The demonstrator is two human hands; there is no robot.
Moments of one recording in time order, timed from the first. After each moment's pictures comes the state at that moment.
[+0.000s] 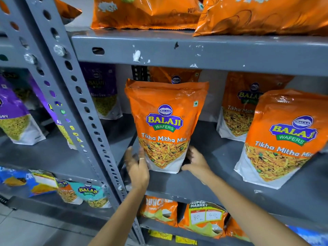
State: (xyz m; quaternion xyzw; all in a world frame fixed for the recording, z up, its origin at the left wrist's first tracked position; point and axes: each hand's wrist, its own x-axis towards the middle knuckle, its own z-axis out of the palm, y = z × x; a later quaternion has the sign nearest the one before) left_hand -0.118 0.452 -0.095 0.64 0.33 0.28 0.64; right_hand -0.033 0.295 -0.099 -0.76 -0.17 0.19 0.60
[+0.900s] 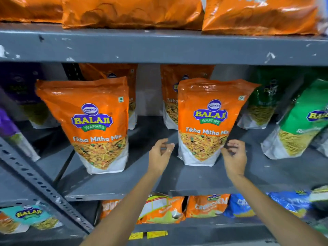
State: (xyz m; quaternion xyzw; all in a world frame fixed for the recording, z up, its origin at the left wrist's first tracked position) left_hand -0.046 0.273 -0.090 0.78 0.09 0.11 0.62; right_hand -0.024 0.055 -0.092 -0.75 0.10 -0.26 0.59
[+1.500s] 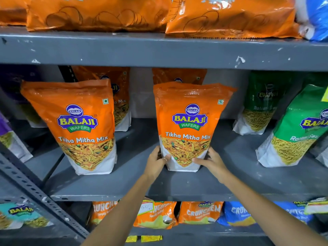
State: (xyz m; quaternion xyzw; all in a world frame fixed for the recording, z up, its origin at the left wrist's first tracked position) left_hand -0.039 0.244 -0.102 0.71 0.07 0.00 0.70; right_hand 0.002 0.039 -0.104 -0.76 -0.03 0.10 0.64
